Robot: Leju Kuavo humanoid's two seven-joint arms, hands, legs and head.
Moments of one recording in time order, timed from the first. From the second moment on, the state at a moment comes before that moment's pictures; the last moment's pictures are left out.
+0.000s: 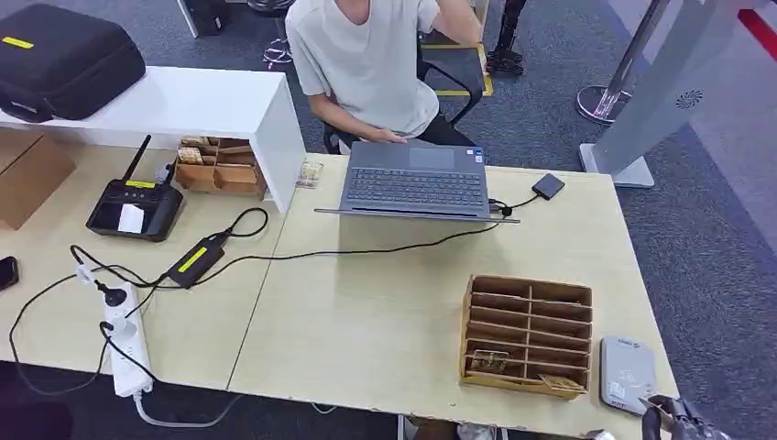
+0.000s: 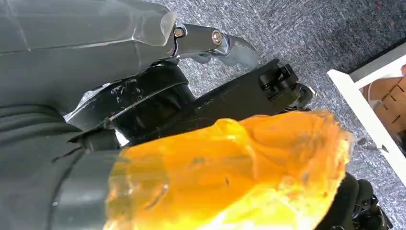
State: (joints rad) left arm -0.16 -0.12 -1.48 -0.10 1.15 0.10 -0.16; right arm 0.32 0.12 -0.46 -1.47 1.20 -0.68 -0.48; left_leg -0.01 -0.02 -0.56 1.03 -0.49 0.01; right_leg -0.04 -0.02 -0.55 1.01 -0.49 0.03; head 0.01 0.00
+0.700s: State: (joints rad) left arm -0.16 -0.12 -1.48 -0.10 1.14 0.10 -0.14; right arm 0.23 0.19 -0.42 -1.38 1.27 -0.69 -0.51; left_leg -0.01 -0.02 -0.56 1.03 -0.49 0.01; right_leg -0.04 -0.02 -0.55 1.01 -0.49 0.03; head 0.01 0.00
